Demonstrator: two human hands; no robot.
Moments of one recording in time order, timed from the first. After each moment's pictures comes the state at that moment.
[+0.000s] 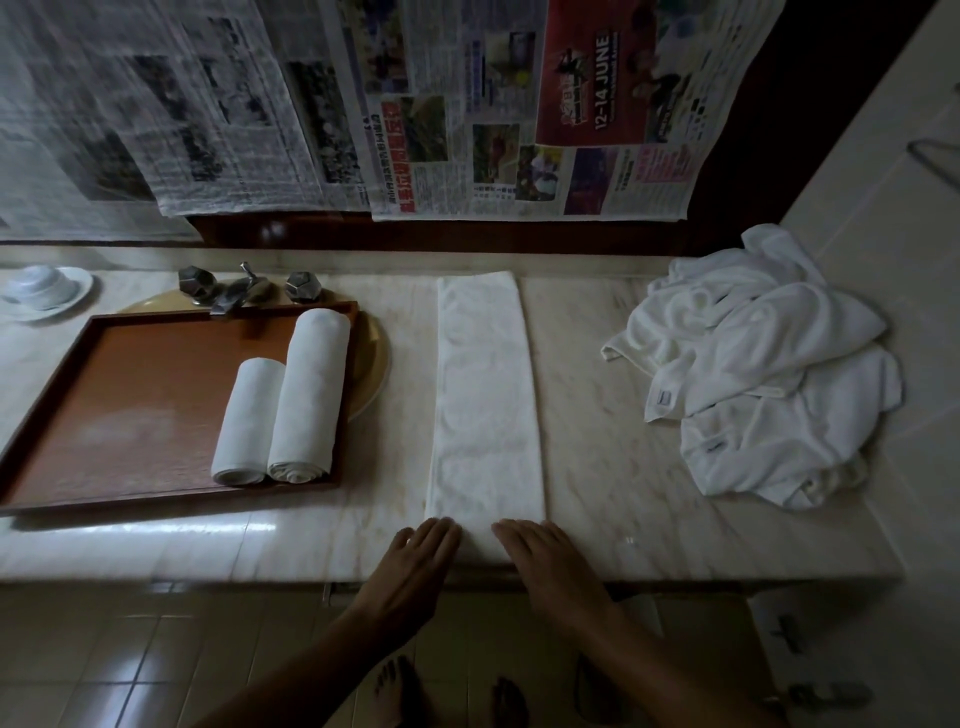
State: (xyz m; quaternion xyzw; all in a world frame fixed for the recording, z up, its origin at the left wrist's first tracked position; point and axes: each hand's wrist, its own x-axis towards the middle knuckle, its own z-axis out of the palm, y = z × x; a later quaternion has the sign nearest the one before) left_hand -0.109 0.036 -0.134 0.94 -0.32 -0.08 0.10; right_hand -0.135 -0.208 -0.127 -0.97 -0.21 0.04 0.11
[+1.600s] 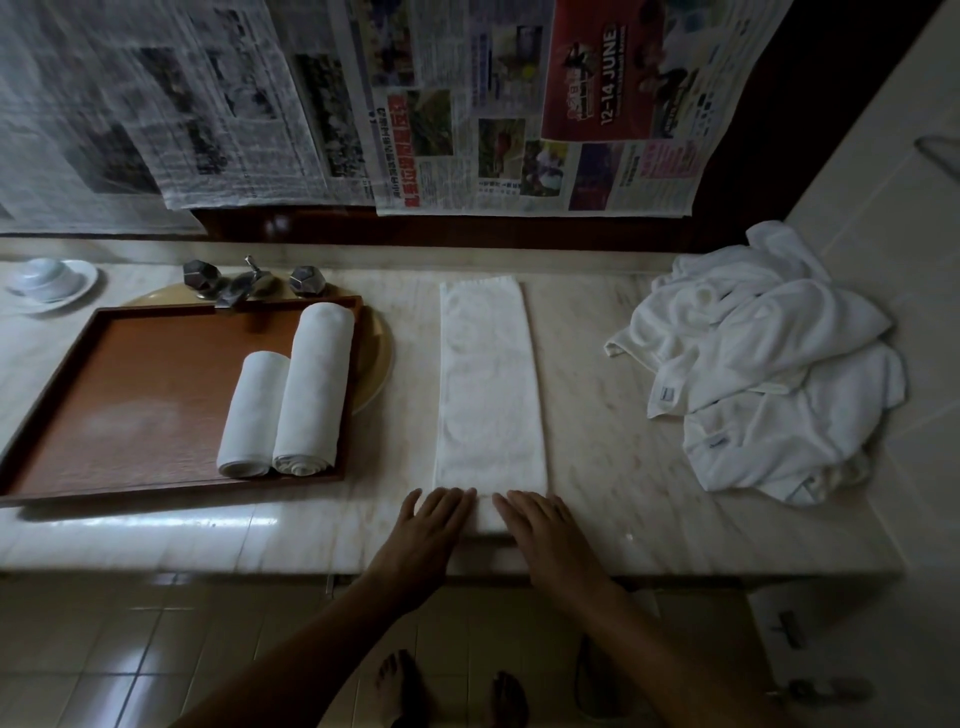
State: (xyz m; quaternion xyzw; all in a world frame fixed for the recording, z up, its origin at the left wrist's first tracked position) left_hand -0.085 0.028 -0.135 0.94 -0.32 -0.10 0.04; right_hand -0.115 -0.206 -0.128 -0.98 -0.19 0.07 0.08
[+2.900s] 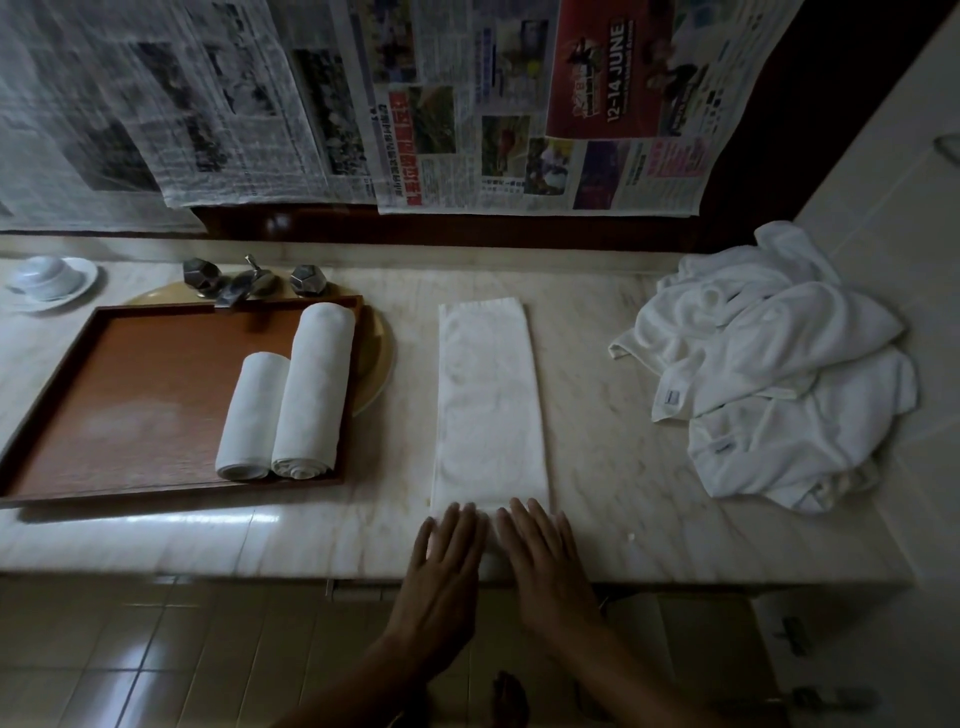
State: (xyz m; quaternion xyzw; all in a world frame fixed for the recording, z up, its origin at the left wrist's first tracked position) left_hand -0.137 -0.003 -0.139 0.96 -0.25 -0.02 0.10; right_hand -0.147 -0.194 -0.154 -0.98 -0.16 -0.05 0.13
